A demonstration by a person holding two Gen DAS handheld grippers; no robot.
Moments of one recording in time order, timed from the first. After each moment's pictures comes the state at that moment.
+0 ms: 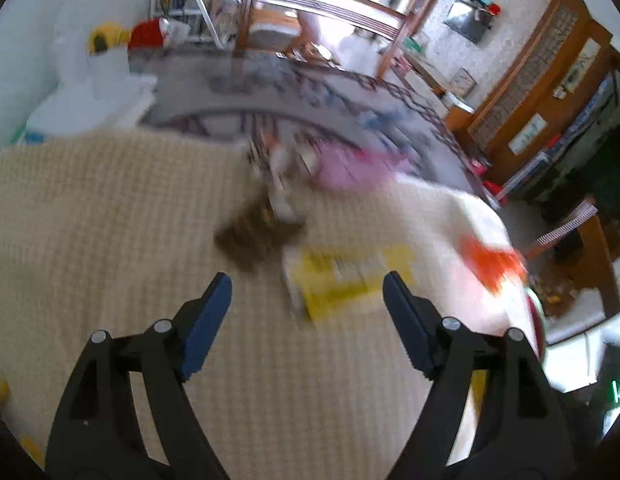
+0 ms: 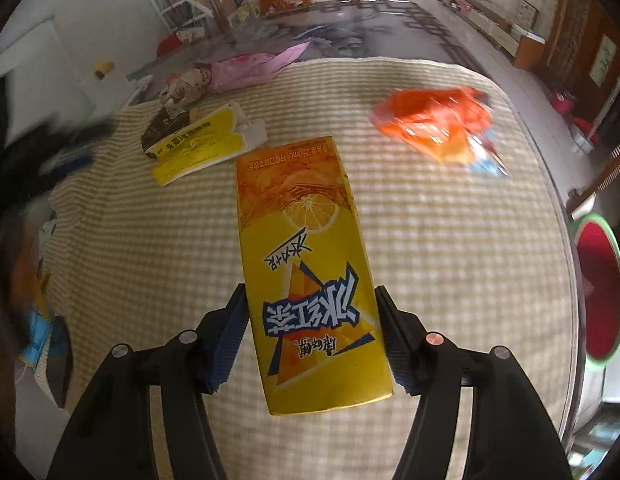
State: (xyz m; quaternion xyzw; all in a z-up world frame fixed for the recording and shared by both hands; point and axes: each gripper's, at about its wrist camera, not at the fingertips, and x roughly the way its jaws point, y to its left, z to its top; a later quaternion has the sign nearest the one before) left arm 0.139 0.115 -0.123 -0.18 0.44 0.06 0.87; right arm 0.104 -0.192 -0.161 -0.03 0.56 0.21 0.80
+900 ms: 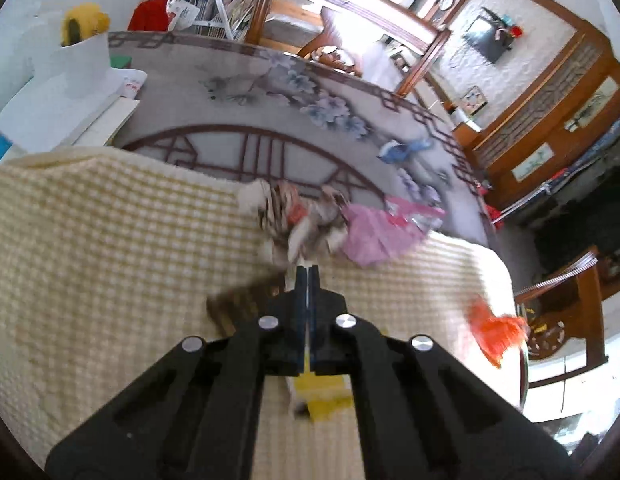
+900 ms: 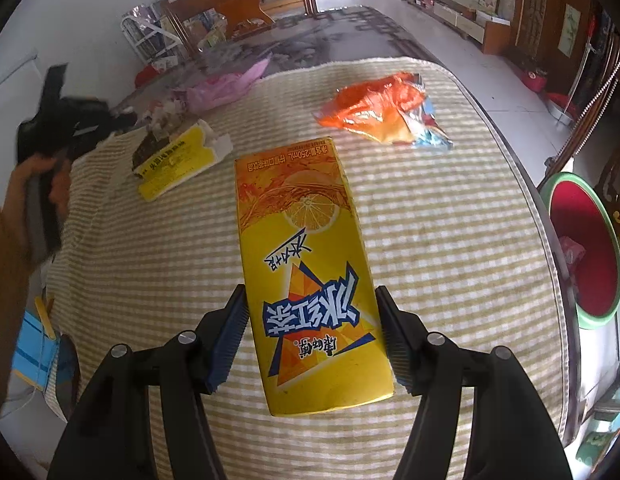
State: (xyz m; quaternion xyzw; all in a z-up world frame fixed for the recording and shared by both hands) left arm 0.181 0.144 -0.125 -0.24 0.45 0.05 0.86; right arm 0.096 -0.217 -0.153 0.01 0.54 0.18 0.82
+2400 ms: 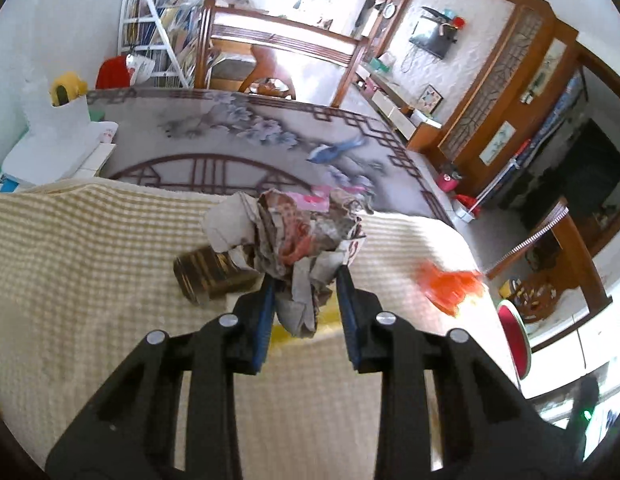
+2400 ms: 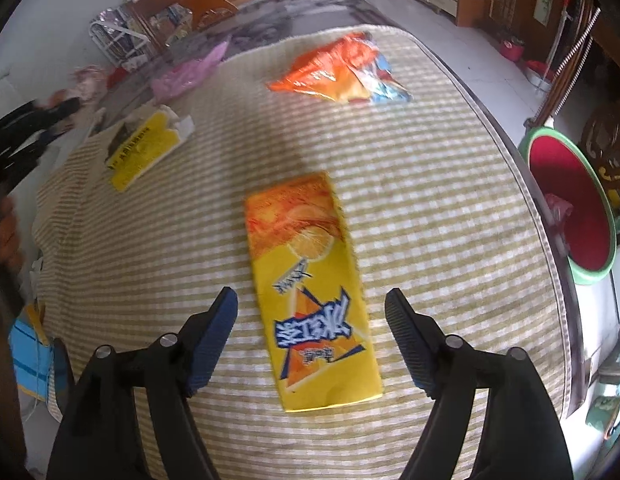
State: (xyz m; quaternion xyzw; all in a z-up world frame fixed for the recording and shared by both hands) left arm 0.127 0.071 -0.082 -0.17 0.39 0.01 0.90; right arm 0.086 -0.242 -0.173 0.03 0.58 0.13 0.80
